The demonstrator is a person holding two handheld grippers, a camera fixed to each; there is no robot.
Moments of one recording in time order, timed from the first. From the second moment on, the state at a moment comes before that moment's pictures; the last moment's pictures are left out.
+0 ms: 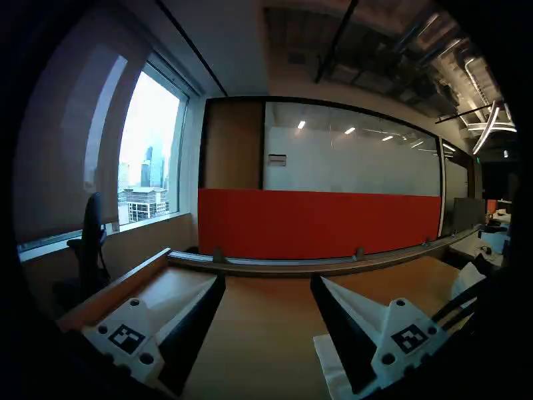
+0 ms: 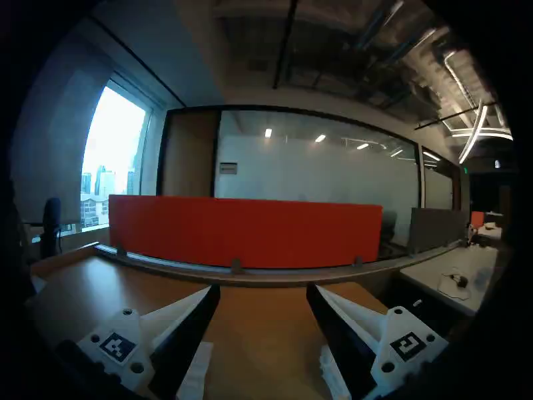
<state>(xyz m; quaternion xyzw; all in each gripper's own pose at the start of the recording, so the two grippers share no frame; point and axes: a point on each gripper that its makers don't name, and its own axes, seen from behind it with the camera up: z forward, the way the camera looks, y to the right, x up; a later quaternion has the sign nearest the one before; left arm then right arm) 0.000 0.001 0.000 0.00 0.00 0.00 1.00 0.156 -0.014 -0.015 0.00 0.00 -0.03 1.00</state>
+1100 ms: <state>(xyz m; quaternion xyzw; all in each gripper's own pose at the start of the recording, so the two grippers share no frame) -0.041 0.089 -0.033 -0.22 -0.14 0.11 0.96 0.135 -0.095 -0.044 0.22 -0.16 -0.09 0.96</state>
